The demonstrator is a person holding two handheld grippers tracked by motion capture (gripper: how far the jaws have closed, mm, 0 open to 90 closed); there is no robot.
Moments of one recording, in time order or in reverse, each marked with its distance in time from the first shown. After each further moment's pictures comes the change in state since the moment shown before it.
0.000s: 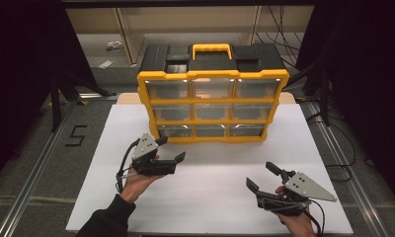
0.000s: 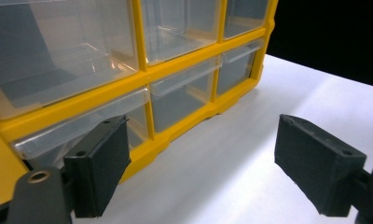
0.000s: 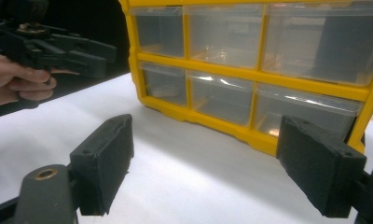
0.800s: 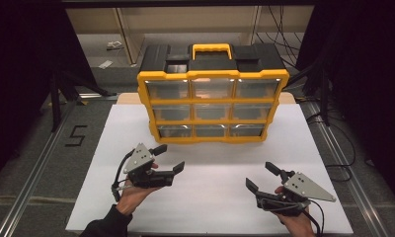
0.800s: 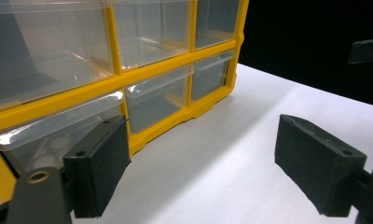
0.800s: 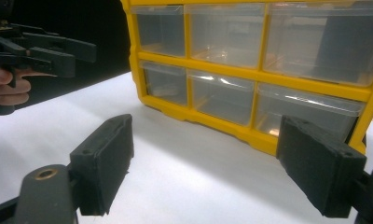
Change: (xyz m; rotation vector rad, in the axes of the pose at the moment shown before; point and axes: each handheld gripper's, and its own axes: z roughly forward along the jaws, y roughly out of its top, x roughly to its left) left arm -0.018 -0.006 -0.021 -0.047 -0.051 -0.010; right arm 0.000 0.000 0.001 0.000 0.000 -0.005
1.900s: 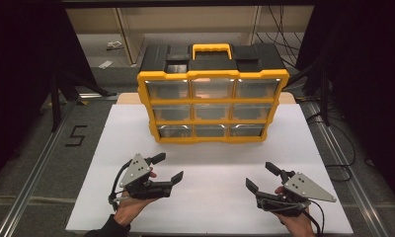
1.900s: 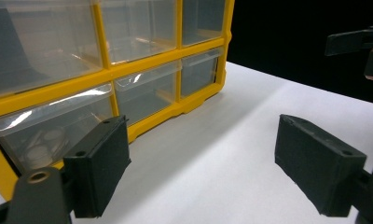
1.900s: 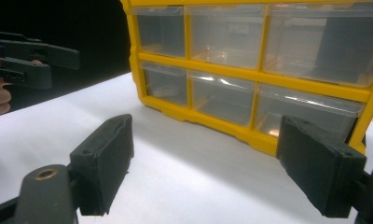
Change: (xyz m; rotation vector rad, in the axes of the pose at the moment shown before) left arm -0.016 -0.011 -0.016 -0.020 -0.009 0.017; right arm 0.001 0.000 0.000 -0.001 0.000 0.000
